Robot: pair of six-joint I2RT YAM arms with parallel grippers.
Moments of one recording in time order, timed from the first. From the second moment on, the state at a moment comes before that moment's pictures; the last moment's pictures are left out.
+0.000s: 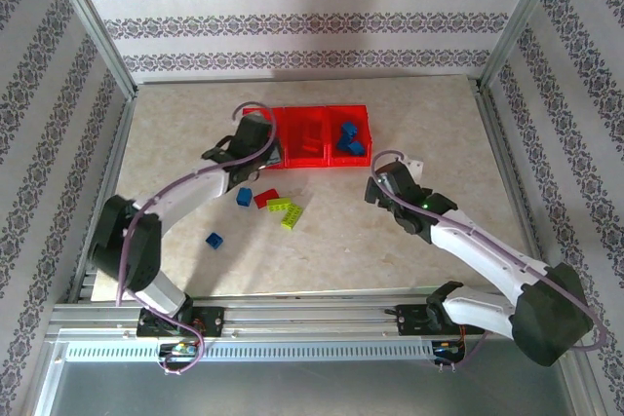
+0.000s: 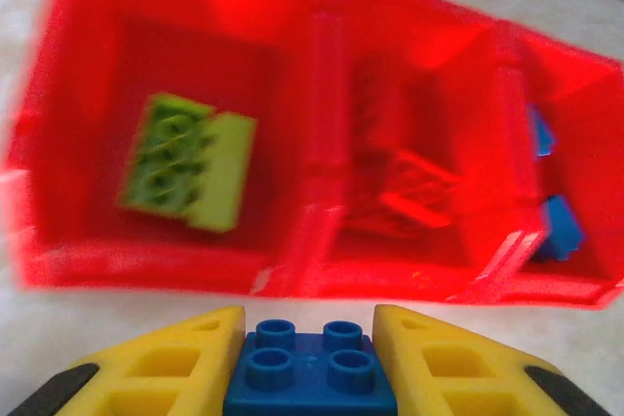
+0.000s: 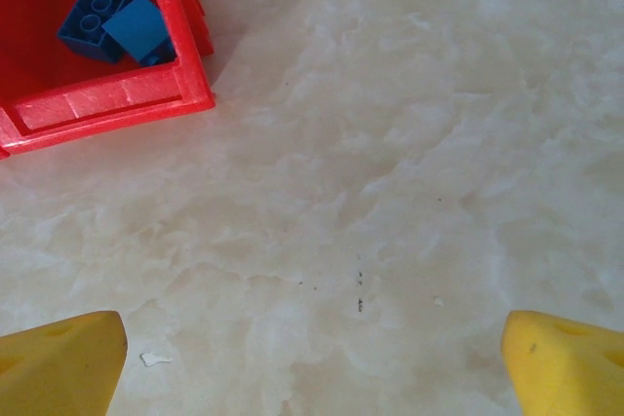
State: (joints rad) left arm -0.49 1.64 1.18 -0.27 -0.15 -0.66; right arm 0.54 1.12 0.71 -0.50 0.44 0.66
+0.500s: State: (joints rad) left arm -0.65 2.05 1.77 -0.29 -0.13 -0.48; right arm 0.54 1.02 0.66 -0.50 0.46 0.69
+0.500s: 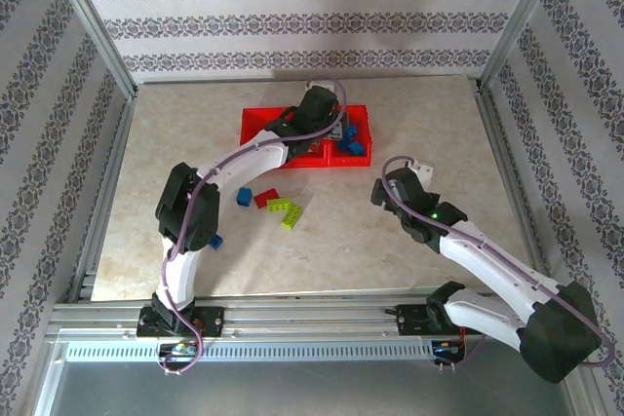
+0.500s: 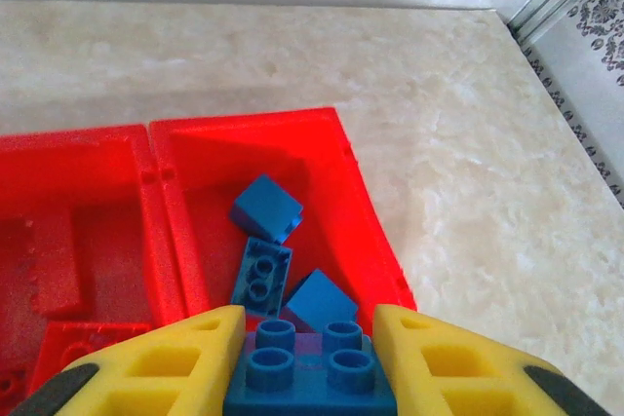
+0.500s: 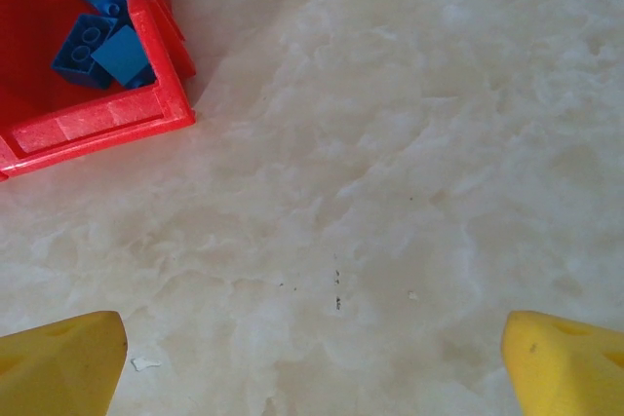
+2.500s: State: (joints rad) left arm -0.67 1.90 1.71 -0.38 -0.34 -0.34; right arm 0.54 1.07 0.65 -0.46 0.42 0.69
